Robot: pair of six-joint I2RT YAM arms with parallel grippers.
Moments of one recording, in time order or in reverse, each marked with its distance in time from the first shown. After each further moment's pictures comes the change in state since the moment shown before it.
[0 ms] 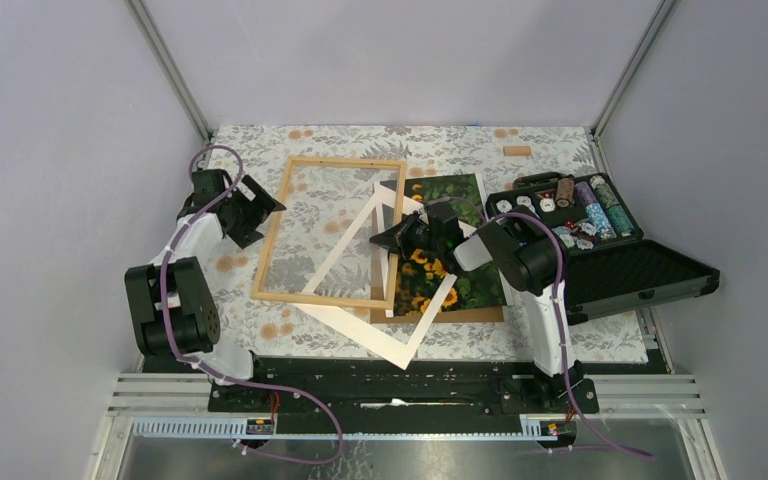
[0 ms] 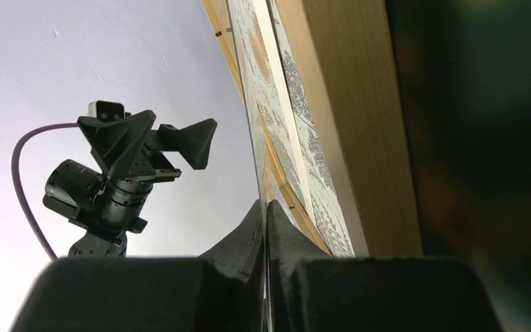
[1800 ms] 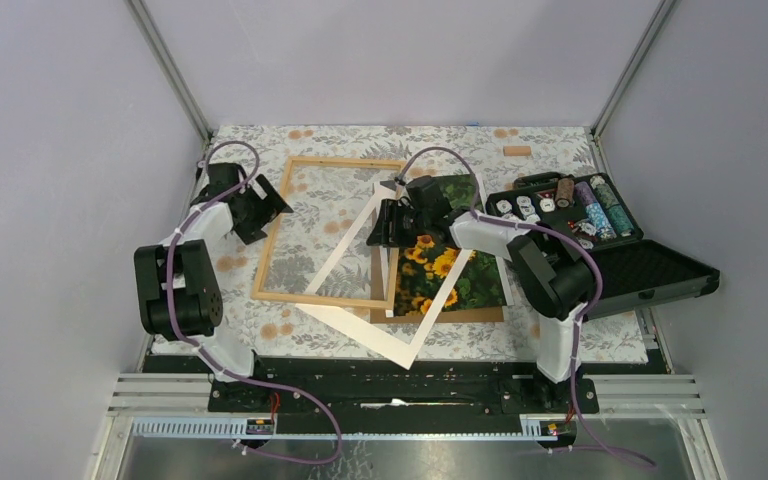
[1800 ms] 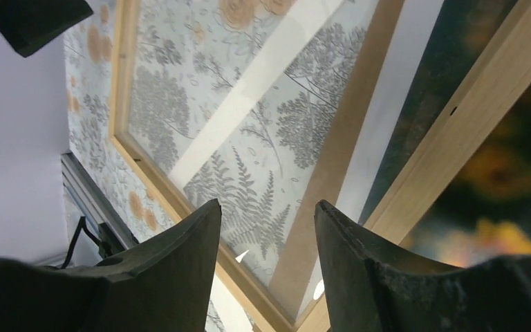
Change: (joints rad) left arm -0.045 0.122 0.079 -0.017 -0.045 0.061; right arm 0.070 -0.266 0.236 -0.814 0.152 -0.923
